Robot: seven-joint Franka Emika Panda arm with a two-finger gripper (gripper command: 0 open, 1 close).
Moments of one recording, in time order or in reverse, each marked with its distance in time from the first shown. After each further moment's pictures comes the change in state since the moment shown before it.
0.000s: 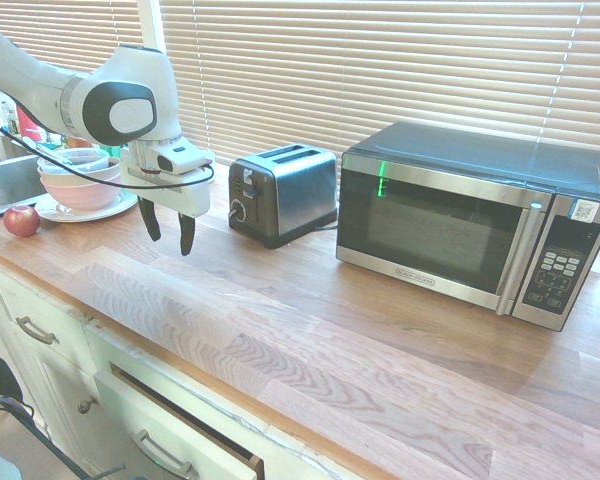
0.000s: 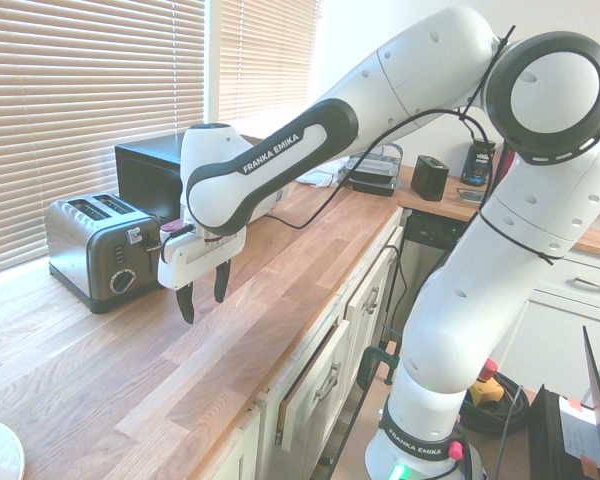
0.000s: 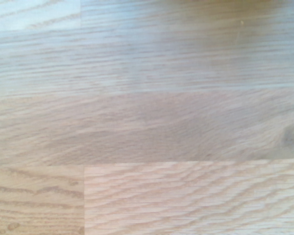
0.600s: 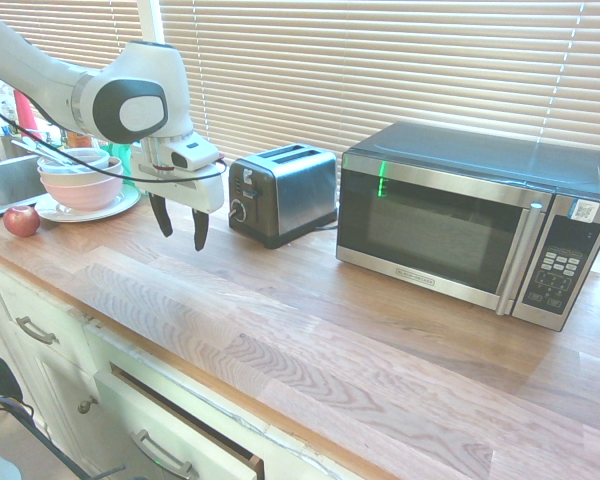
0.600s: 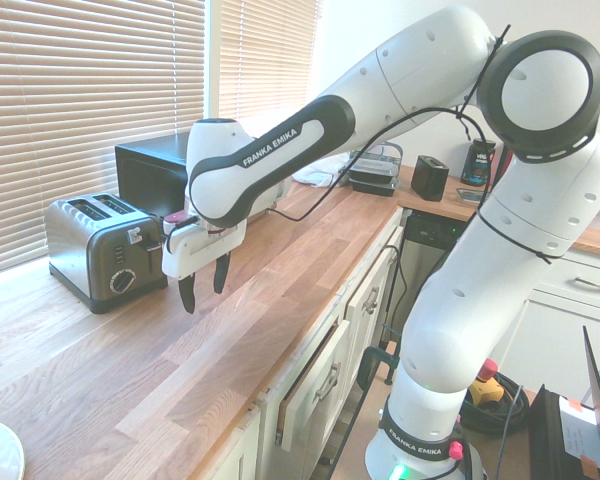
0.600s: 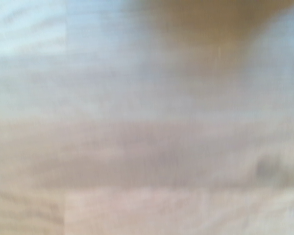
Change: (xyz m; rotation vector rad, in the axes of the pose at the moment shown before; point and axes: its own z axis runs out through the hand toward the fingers) arm 0.026 -0.004 -0.017 0.042 0.041 -0.040
